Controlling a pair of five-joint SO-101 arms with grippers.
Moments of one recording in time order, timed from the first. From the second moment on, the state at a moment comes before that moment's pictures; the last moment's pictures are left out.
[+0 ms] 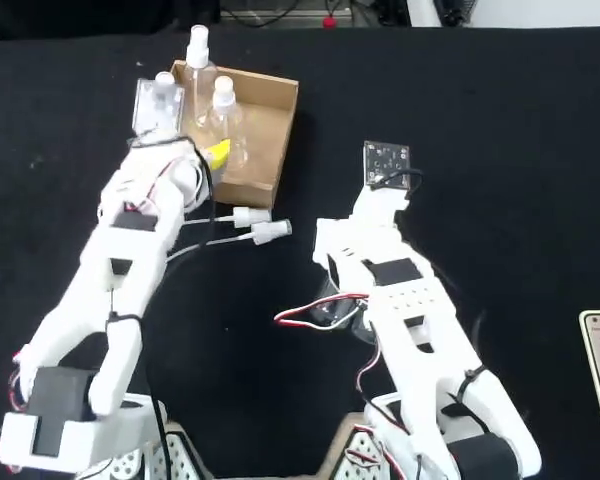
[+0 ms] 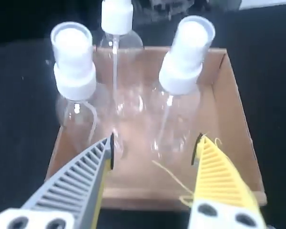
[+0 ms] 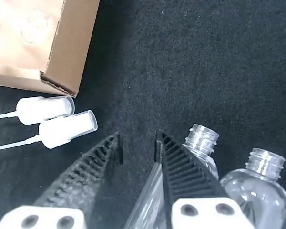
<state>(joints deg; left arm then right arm) 0.8 -11.8 46.5 -4.7 -5.2 -12.3 -30.2 62.2 27.6 -15.8</state>
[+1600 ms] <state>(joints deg) 2.3 3.6 39.3 -11.9 -5.4 -12.3 -30.2 62.2 27.6 -15.8</state>
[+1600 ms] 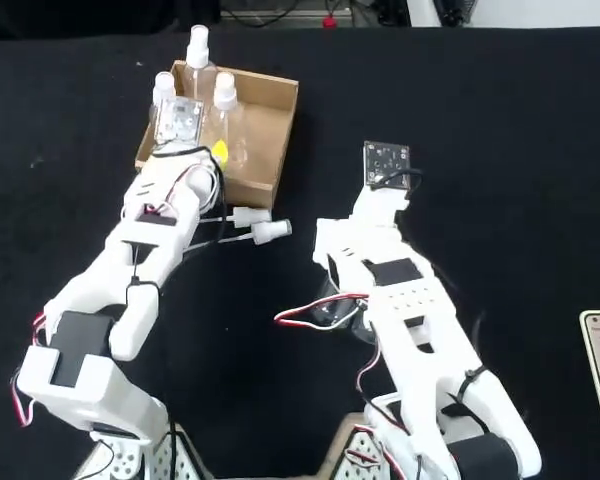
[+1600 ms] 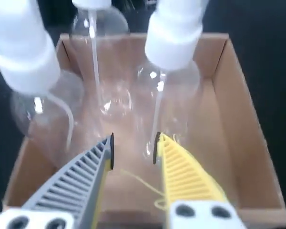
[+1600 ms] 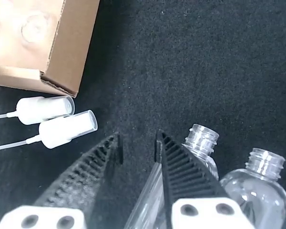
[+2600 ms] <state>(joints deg) 2.3 3.6 32.4 9.2 -5.4 -12.3 -30.2 62.2 27.6 -15.8</state>
